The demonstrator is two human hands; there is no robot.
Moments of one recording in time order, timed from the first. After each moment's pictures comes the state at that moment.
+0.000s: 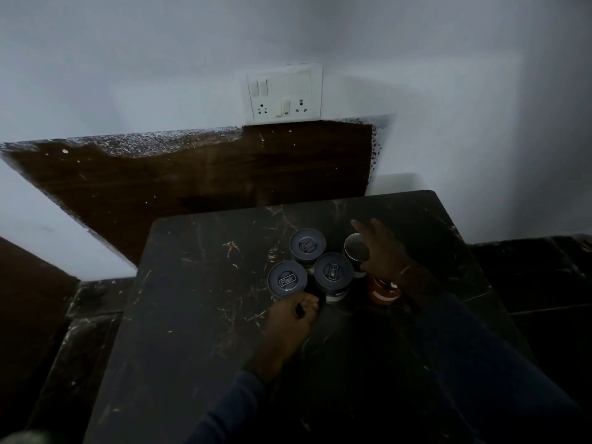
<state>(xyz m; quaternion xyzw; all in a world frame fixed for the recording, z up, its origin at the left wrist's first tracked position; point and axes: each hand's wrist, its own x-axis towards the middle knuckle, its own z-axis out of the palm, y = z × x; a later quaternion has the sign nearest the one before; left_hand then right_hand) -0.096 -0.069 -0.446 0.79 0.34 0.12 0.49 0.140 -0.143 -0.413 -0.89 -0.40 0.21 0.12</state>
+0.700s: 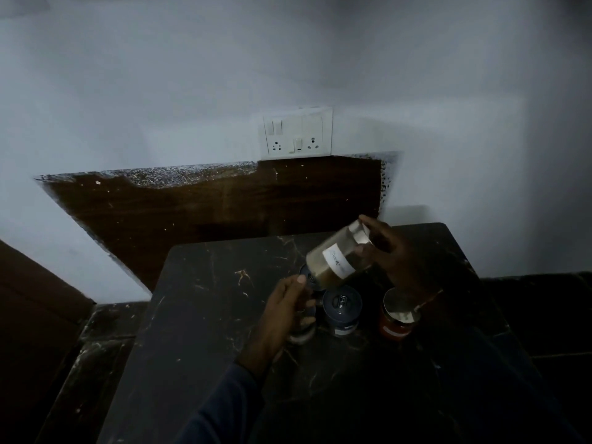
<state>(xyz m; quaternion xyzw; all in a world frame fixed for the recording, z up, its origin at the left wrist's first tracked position) -0.077 -0.031 -0.386 0.54 0.36 0.16 0.74 0.140 -0.140 -0.353 -0.65 -0.39 0.29 0.58</state>
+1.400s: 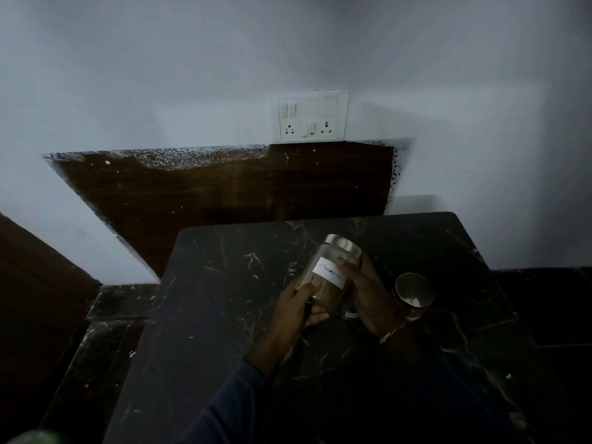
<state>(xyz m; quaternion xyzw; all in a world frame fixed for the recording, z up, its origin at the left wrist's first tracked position) -0.105 -0.044 -0.391 0.50 0.34 0.13 0.79 0.039 -0.114 -0.412 -0.63 -0.21 0.40 0.63</state>
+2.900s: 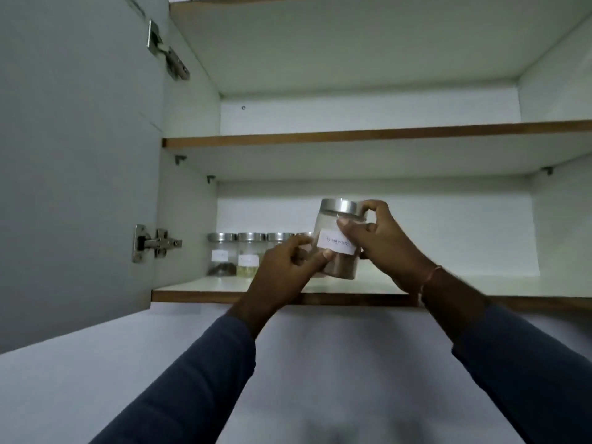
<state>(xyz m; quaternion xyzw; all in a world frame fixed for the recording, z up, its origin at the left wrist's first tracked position) -0.066 0.193 0.083 0.81 0.10 0.53 0.23 0.078 0.071 0.122 -0.50 -0.58 -0.01 0.64</state>
